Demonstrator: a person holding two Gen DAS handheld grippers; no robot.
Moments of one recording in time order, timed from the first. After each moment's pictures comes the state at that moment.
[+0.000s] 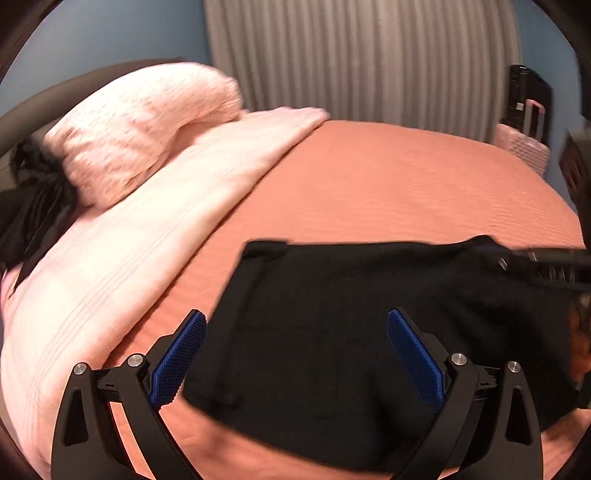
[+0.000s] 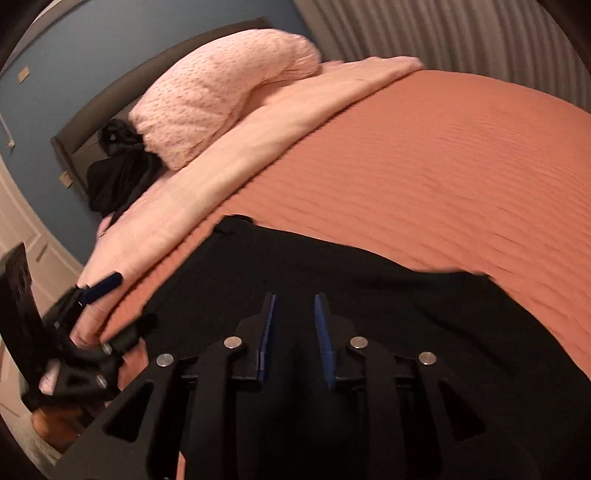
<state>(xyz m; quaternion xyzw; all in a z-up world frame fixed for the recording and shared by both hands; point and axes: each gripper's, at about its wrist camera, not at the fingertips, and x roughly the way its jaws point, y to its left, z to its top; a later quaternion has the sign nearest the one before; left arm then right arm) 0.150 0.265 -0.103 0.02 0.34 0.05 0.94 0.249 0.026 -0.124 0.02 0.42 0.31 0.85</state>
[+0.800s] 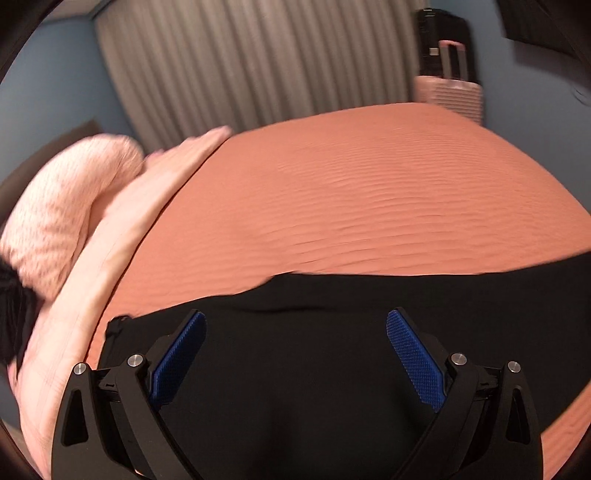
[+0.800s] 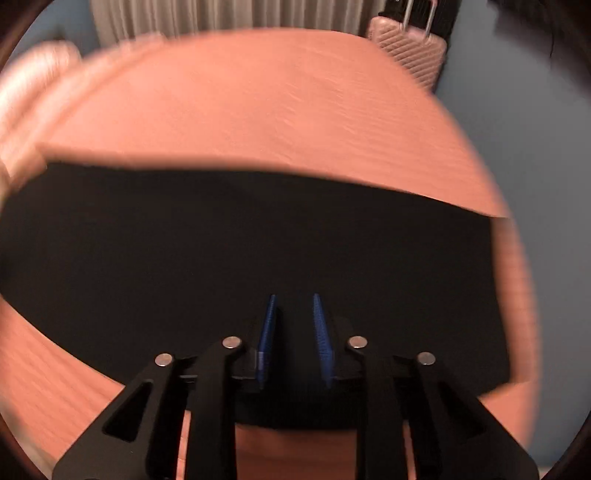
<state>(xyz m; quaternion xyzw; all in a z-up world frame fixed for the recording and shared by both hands) 0.183 0.010 -0.083 0.15 0.35 -0.04 0.93 0.083 -0.413 -0.163 -0.04 0.49 -0.13 0.86</state>
